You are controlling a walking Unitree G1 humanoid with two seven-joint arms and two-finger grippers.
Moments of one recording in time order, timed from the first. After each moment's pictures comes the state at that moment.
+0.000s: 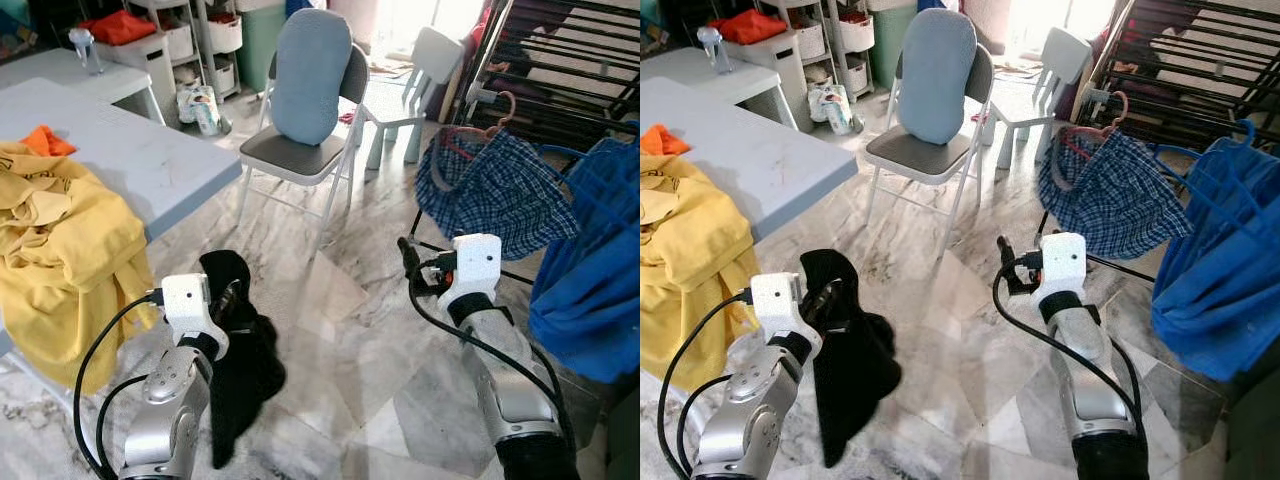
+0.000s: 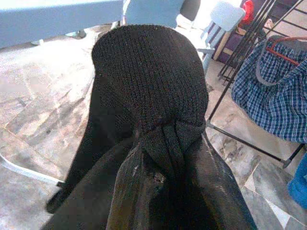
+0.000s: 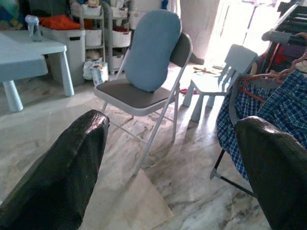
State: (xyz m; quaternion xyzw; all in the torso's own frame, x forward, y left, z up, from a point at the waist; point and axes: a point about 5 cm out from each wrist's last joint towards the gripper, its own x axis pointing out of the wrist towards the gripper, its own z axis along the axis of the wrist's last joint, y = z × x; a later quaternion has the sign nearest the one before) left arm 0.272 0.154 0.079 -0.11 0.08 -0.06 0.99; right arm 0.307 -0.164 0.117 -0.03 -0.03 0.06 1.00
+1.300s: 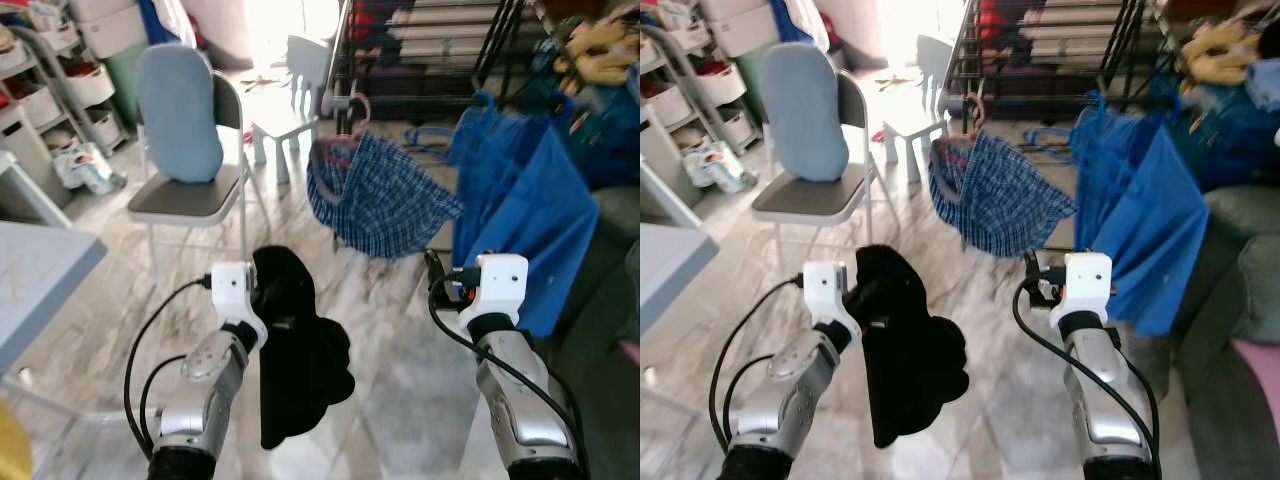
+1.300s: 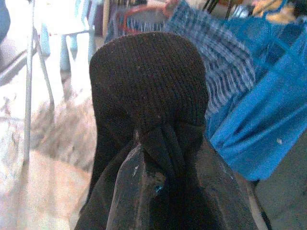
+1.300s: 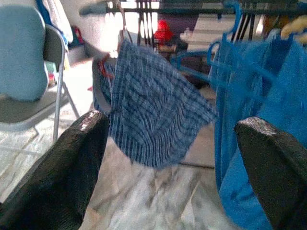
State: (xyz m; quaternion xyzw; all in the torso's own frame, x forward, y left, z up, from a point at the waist) left arm 0.293 0.117 0.083 -0.13 0.09 -0.16 0.97; right arm 0.290 -0.176 0.105 -0.02 -0.02 0.01 1.00
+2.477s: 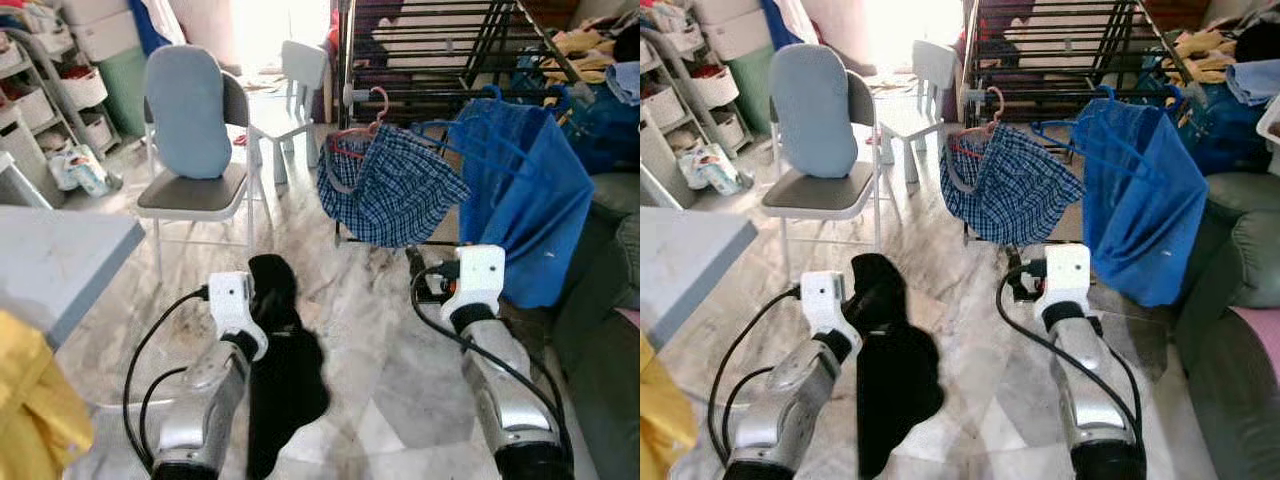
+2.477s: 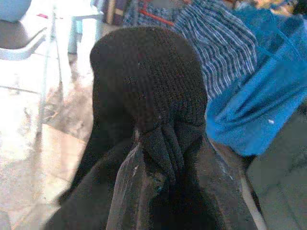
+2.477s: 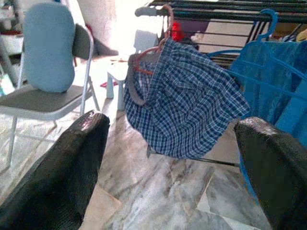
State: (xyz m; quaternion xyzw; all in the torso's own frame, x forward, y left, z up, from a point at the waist) left arm 0.279 0.117 0.077 -0.16 0.11 -0.12 0.97; right arm 0.302 -0.160 0.103 -0.03 0.00 0.05 1.00
